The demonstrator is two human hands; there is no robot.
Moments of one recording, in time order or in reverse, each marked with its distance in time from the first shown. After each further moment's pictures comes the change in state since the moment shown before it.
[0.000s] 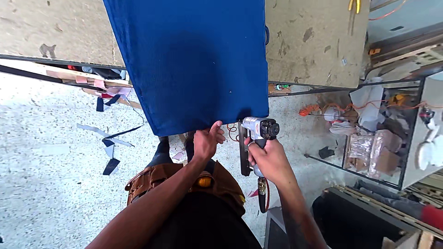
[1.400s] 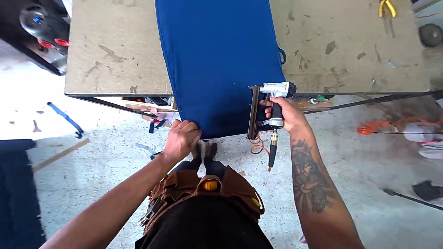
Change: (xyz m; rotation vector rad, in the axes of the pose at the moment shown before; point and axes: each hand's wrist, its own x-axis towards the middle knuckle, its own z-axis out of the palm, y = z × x) left_hand -0.019 0.070 -0.186 1.239 0.097 1.176; right_hand 0.175 -0.005 -0.014 0.799 -0.210 -0.110
